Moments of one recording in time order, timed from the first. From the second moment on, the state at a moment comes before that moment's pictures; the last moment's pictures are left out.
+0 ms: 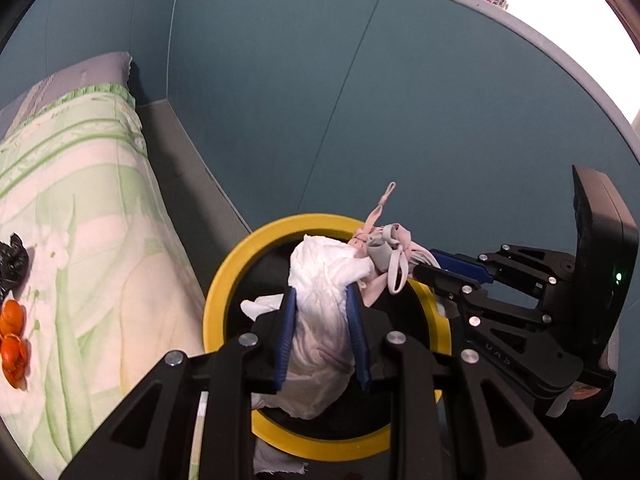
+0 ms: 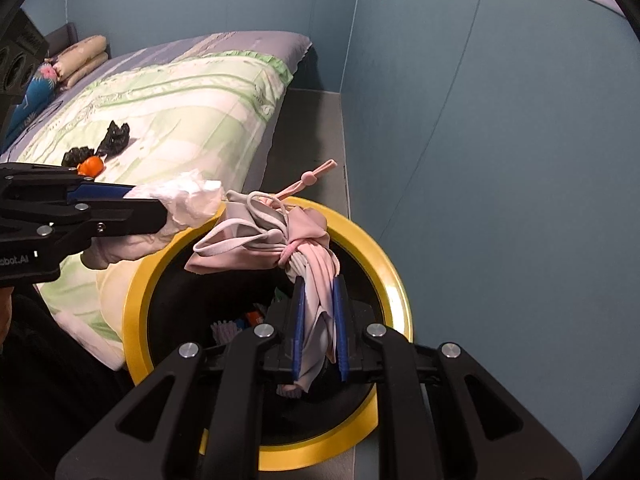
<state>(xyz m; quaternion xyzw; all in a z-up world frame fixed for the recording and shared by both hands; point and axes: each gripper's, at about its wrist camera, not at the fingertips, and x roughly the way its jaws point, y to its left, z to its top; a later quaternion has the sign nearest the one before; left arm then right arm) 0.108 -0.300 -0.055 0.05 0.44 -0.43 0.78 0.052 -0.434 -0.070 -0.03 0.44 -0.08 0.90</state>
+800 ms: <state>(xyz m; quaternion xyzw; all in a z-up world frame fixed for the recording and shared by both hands) 0.150 -0.246 -0.048 -0.02 0.43 -0.38 0.82 0.049 -0.444 -0.035 0.01 0.36 -0.09 0.93</state>
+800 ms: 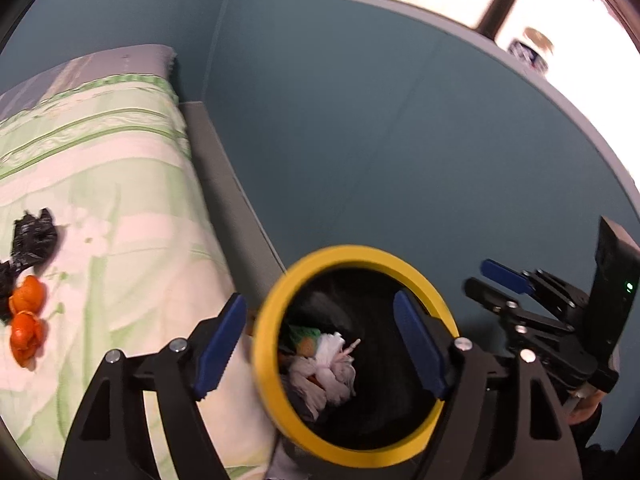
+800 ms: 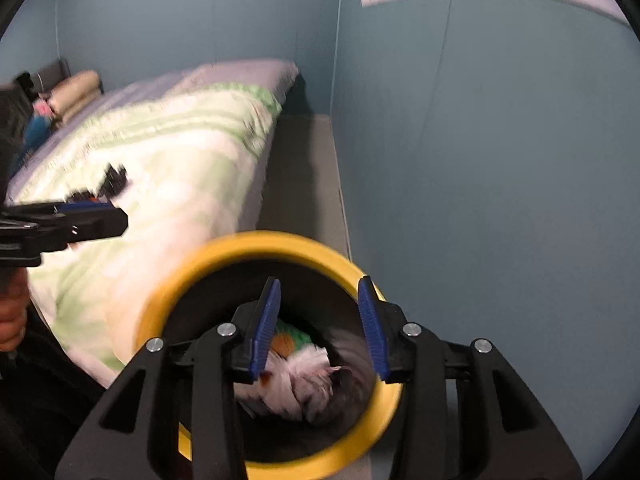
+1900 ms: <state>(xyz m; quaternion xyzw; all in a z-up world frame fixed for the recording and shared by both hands) 0.254 0.022 -0.063 -0.09 0.41 -0.12 0.90 0.259 -0.228 -0.041 -0.04 0.39 0.16 0.90</state>
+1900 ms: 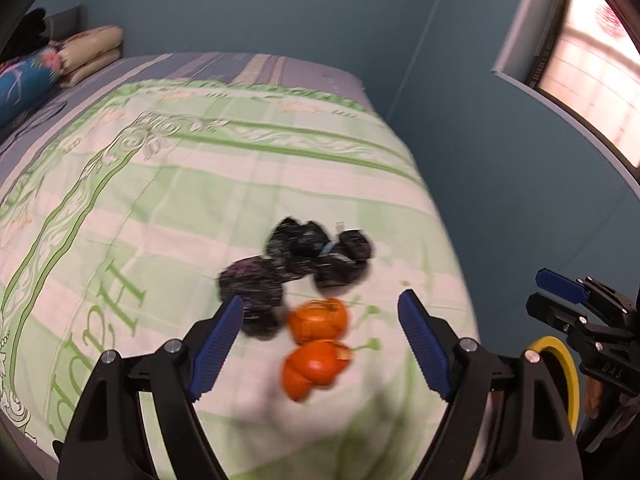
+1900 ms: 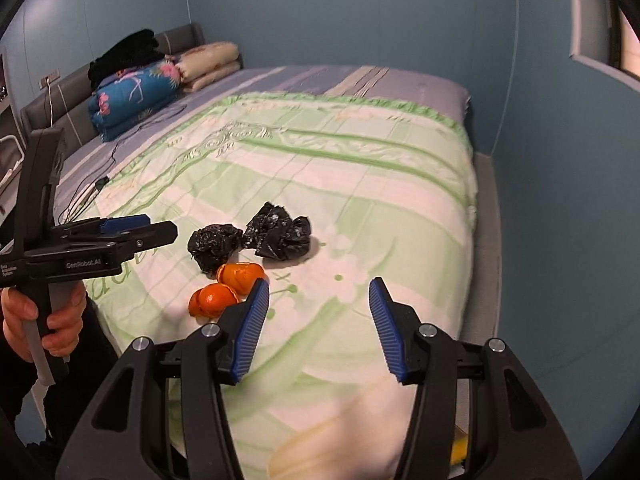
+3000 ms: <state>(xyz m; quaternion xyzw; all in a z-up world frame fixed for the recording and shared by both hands) 0.337 0.051 -0.149 -0.08 0.49 -0.08 0.86 0.404 -0.147 -0.140 -0.05 0.51 0.20 0.83</state>
